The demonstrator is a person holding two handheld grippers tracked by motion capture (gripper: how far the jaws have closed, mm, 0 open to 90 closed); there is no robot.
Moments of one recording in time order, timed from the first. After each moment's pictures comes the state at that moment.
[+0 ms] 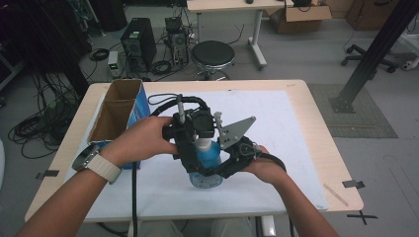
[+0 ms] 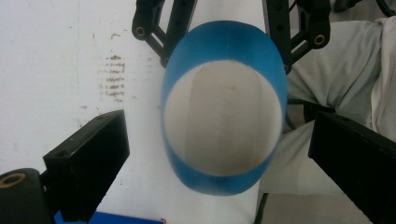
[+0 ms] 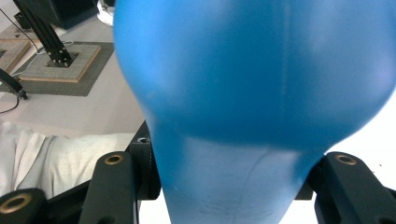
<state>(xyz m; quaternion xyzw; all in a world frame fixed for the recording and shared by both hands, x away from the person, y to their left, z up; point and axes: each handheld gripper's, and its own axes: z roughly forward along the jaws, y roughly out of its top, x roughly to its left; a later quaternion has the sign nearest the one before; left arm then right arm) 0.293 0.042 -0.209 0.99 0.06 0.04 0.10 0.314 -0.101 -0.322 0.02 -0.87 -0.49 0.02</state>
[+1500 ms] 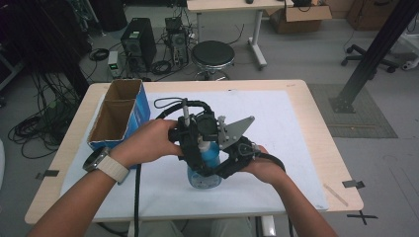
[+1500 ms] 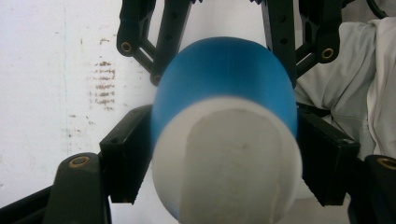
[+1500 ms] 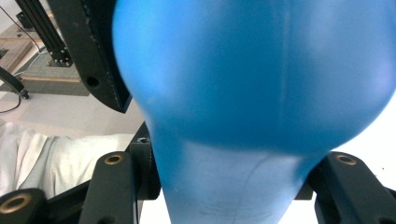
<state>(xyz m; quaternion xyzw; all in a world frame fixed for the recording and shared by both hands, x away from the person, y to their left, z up) 0.296 0.036 -0.220 0.99 0.05 0.03 0.10 0.313 -0.098 -0.320 0.03 -0.87 -0.48 0.02</state>
